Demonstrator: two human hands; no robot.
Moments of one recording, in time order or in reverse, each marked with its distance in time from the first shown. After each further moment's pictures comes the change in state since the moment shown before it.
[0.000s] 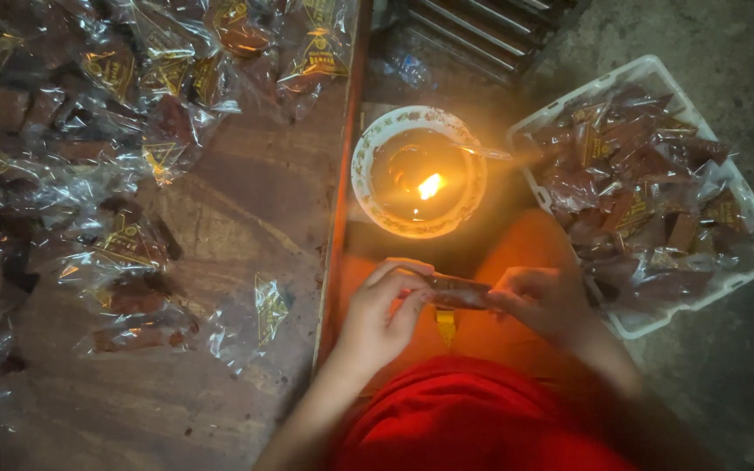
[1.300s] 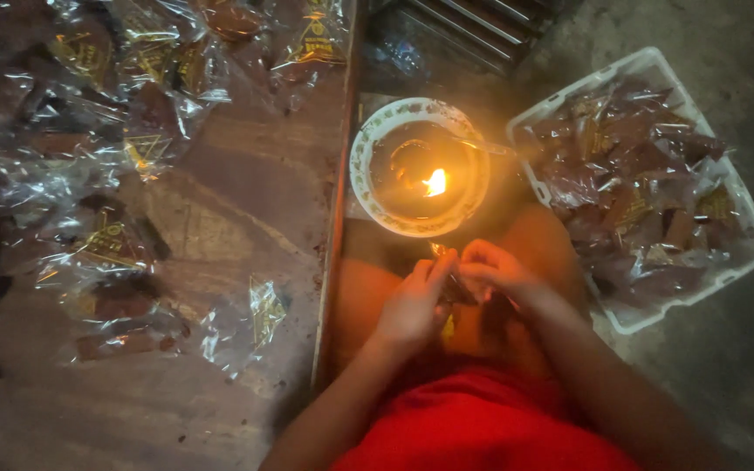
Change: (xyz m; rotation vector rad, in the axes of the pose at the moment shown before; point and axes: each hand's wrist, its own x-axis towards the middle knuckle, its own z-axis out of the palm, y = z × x) left_hand -0.023 -0.077 0.053 0.496 -0.288 -0.174; right_hand -0.001 0.118 0.059 0.537 -0.120 0.813
